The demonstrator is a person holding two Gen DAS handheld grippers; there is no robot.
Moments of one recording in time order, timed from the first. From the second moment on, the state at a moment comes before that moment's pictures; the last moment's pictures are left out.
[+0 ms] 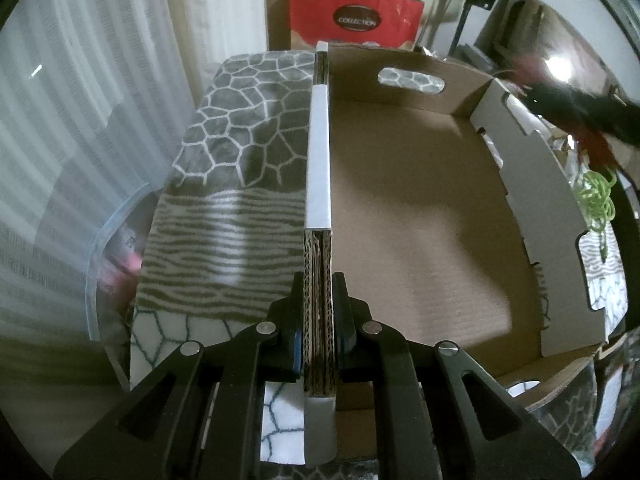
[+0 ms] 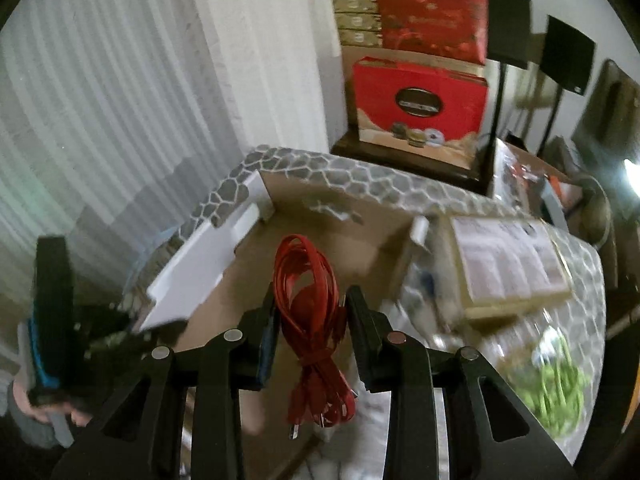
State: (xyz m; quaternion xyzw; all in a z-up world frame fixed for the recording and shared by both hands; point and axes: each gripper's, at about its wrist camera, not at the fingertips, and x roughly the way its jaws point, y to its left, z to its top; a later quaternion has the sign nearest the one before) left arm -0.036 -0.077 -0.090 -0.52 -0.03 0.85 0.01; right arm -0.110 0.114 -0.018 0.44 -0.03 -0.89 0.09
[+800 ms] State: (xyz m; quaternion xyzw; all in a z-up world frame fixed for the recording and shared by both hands) left arm -0.036 -0.078 -0.093 -0.52 -0.03 0.85 0.01; right arm -0.189 0.123 -0.067 0.49 0.01 -0.87 0.06
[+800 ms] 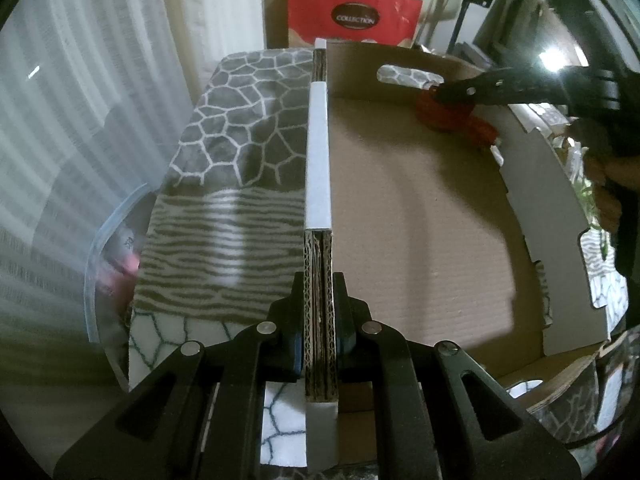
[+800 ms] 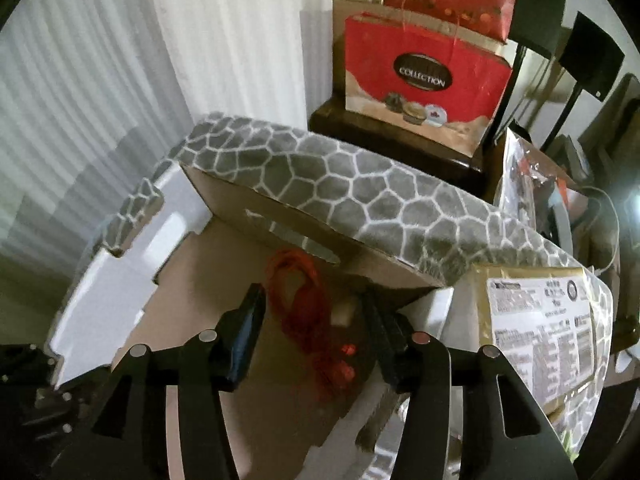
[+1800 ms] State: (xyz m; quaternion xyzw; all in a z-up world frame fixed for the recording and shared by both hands) left arm -0.036 -0.078 -0.094 -0.52 -0.03 0.85 0.01; right arm -0.028 0.305 -0.042 0.47 -0.12 -0.86 -0.13
